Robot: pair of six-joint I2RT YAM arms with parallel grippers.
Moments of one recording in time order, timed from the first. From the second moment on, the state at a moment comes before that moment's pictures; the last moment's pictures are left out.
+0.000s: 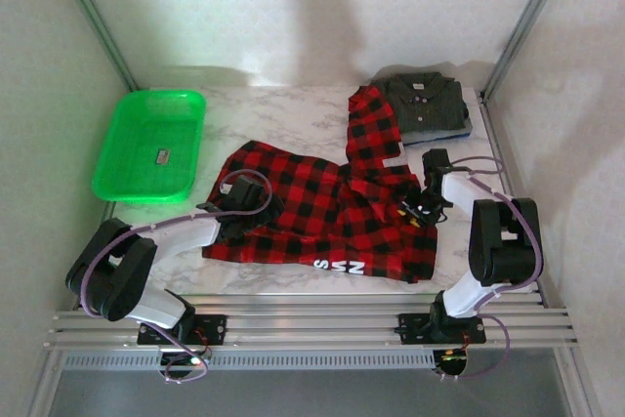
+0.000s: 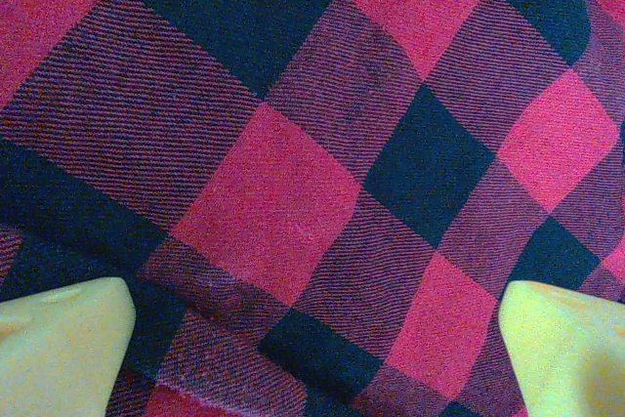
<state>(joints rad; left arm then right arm) -0.52 1.46 0.64 -0.16 -0.06 -1.00 0.08 1.62 0.90 -0.68 -0.21 0.70</state>
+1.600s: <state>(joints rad) -0.50 1.41 0.79 -0.21 0.01 -1.03 0.26 1.15 1.08 -0.70 -0.44 0.68</state>
